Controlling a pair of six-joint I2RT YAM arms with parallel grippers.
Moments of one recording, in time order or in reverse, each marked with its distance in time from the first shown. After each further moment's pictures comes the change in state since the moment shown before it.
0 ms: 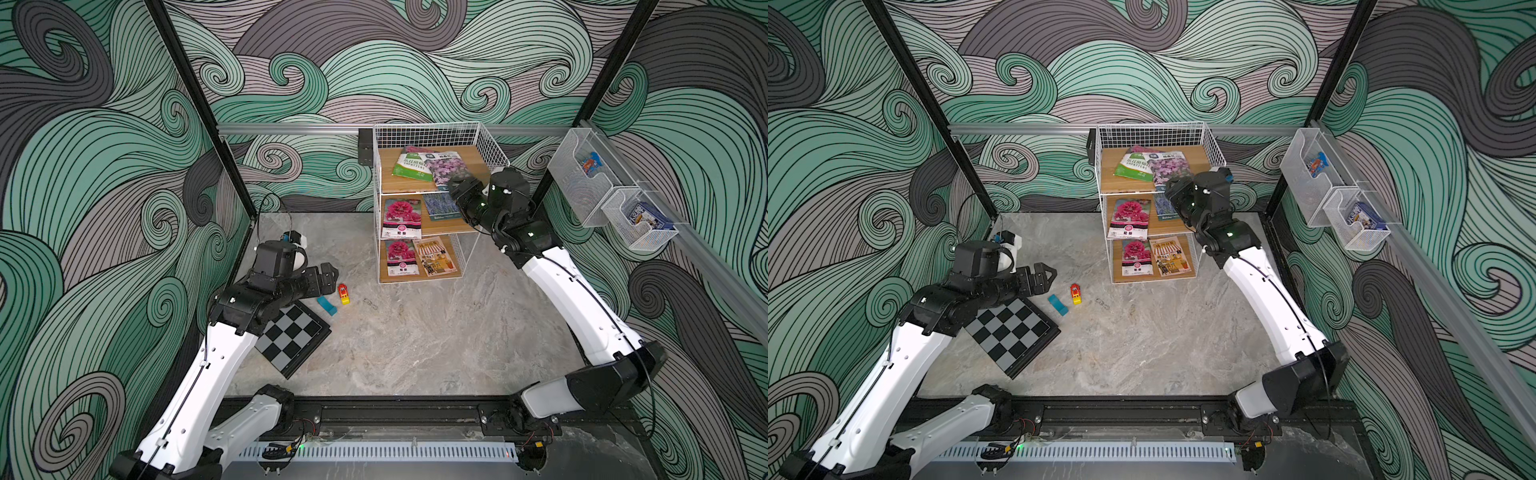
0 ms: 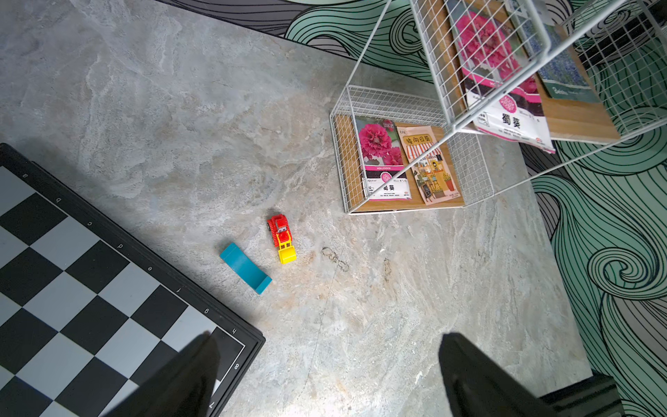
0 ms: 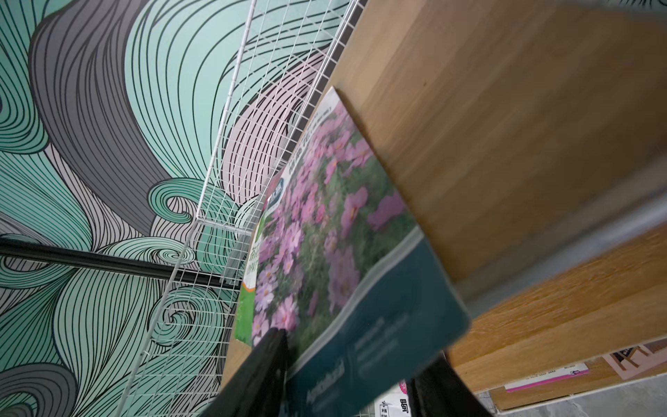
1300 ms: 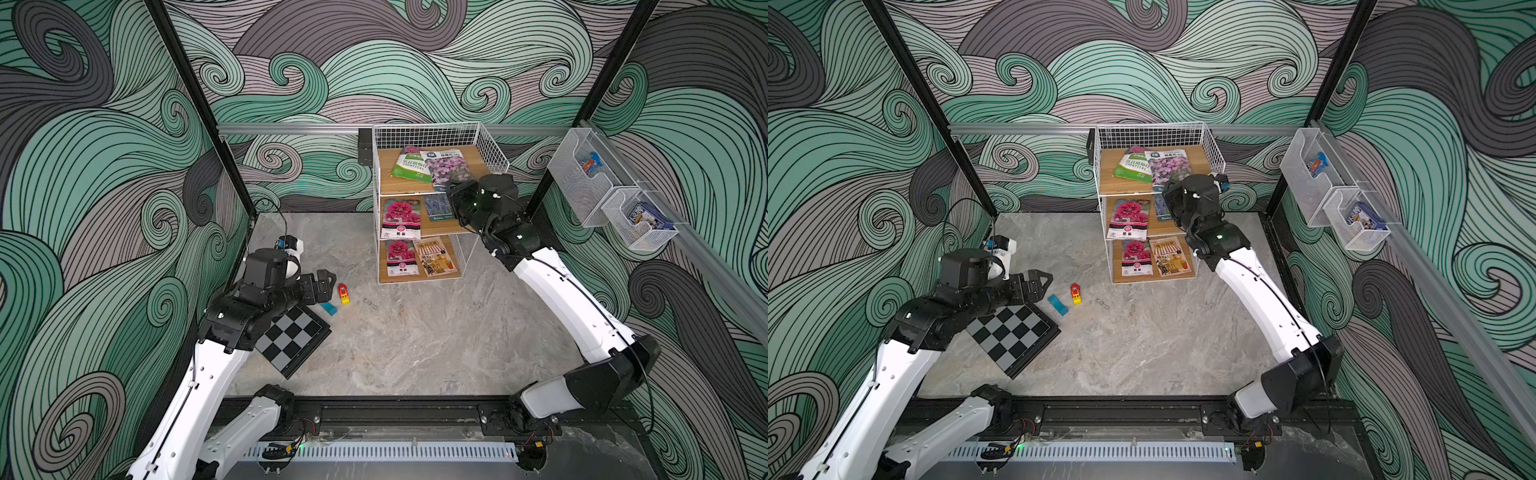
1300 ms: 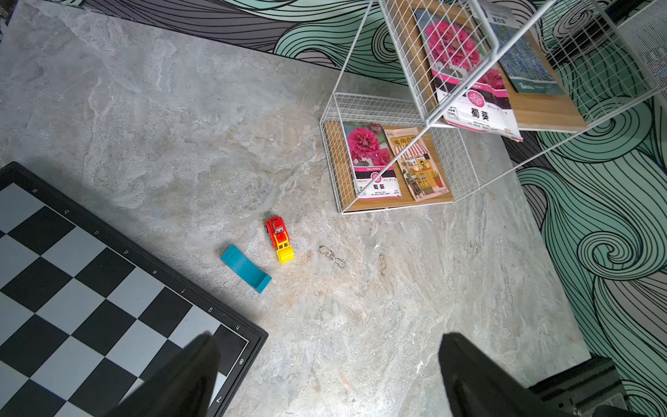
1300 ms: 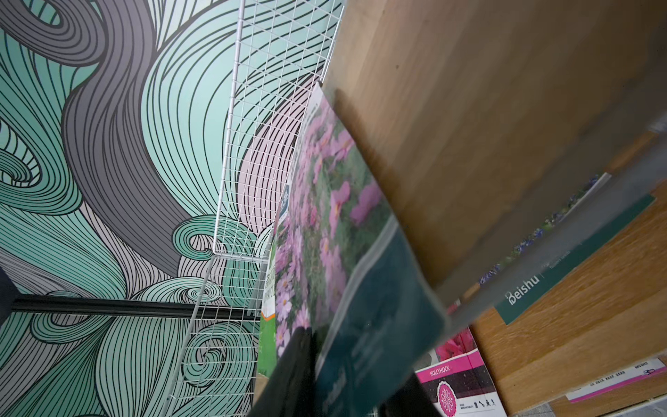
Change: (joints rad) left arm 0.000 -0.086 -0.018 -0.017 0.019 0.045; right arm 0.057 0.012 -0.022 0.075 0.122 0.161
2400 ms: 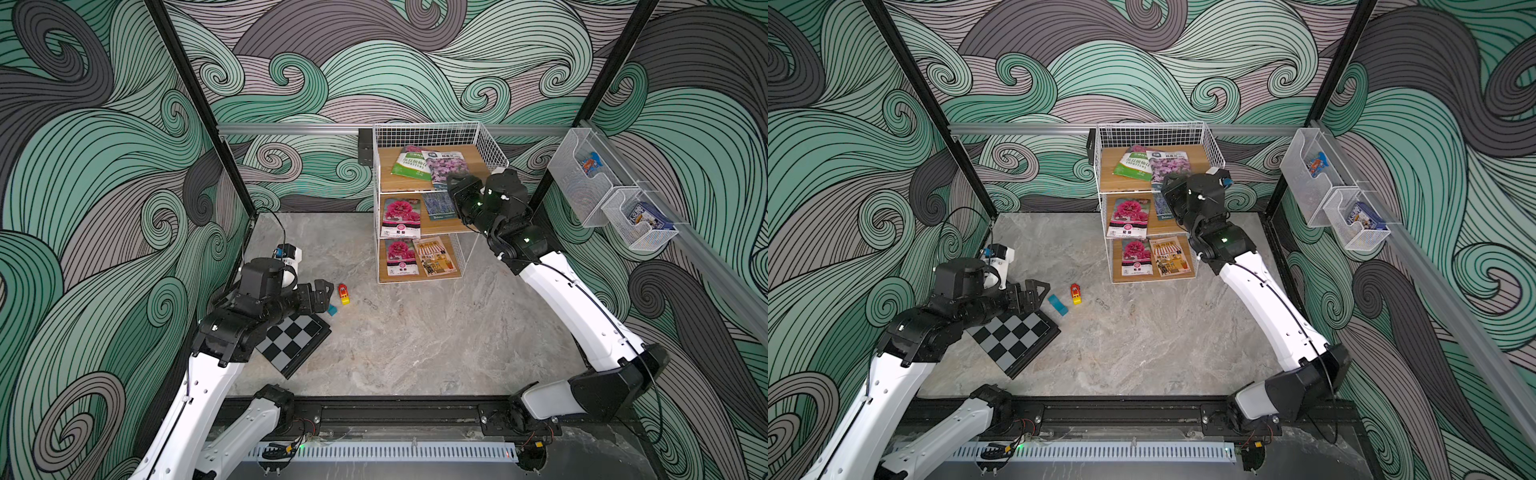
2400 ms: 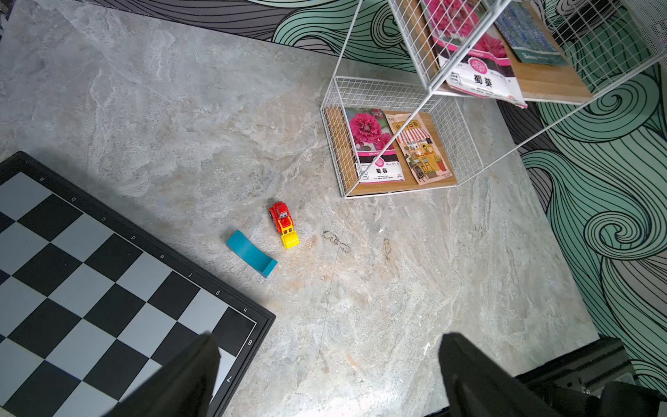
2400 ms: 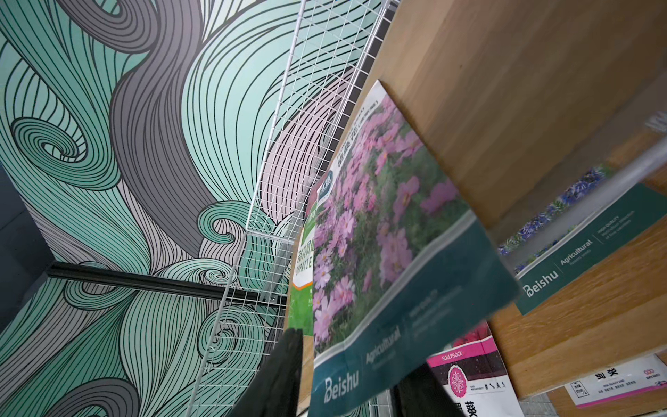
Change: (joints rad) left arm 0.000 -0.066 -0.040 -0.042 0.005 0.034; right arm 0.005 -0.030 0.010 0.014 -0.021 -0.051
